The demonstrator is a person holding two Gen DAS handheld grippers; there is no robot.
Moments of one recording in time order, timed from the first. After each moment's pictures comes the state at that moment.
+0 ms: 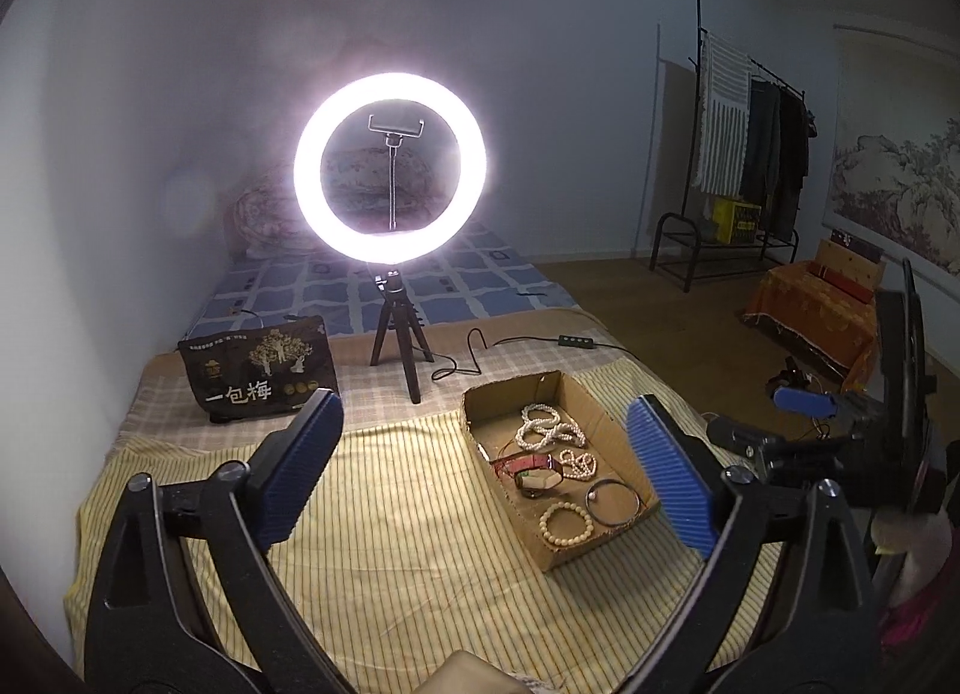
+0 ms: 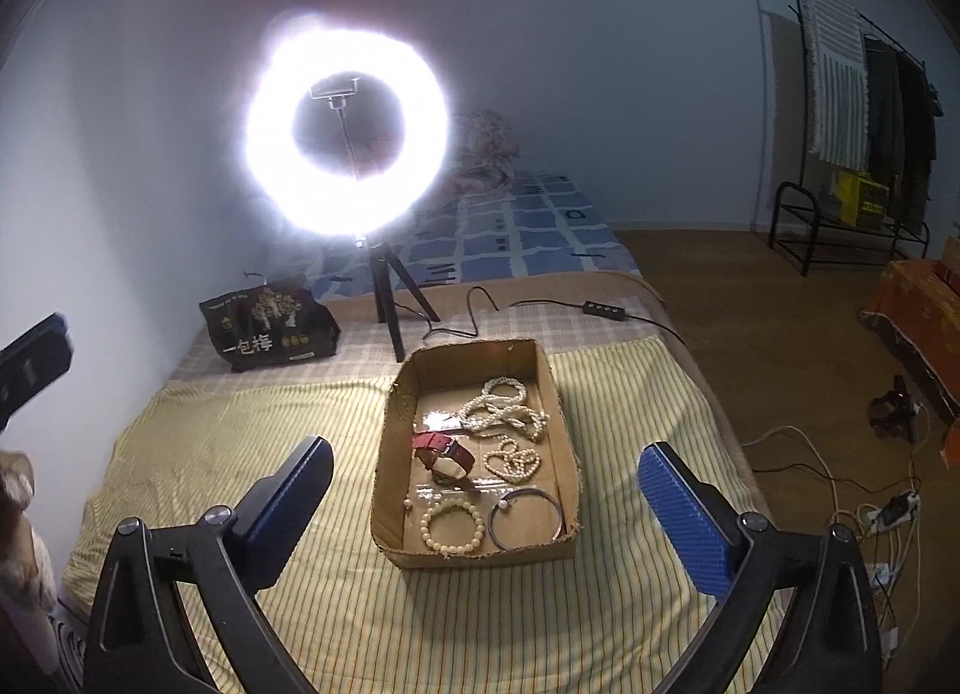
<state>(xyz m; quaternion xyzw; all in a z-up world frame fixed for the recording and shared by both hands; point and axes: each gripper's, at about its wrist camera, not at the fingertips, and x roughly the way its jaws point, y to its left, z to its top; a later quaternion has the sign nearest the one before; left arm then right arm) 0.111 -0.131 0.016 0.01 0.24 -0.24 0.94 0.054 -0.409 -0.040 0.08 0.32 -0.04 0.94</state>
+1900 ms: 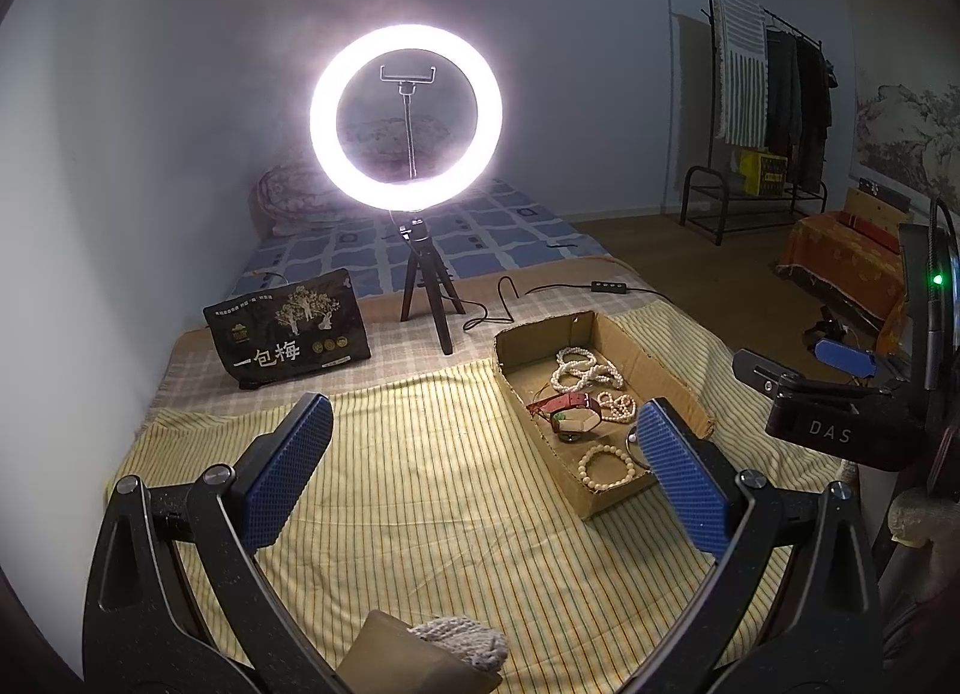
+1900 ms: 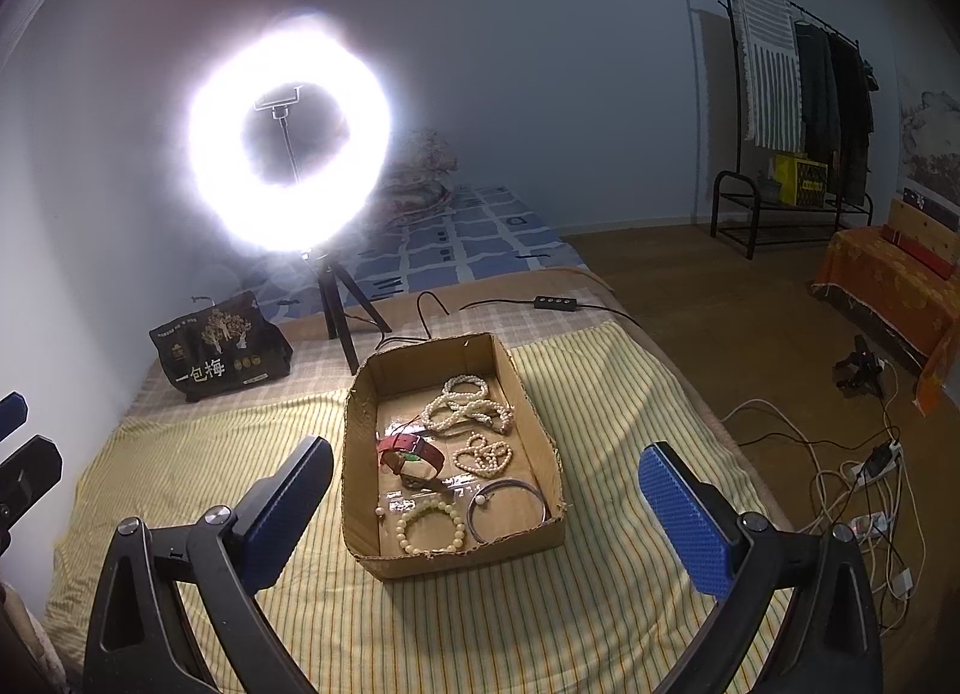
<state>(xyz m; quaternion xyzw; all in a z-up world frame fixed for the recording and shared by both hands) 0.101 -0.137 -0.025 0.06 0.27 -0.20 0.94 0.045 -0.399 -0.068 0.10 0.29 -0.12 0.95</state>
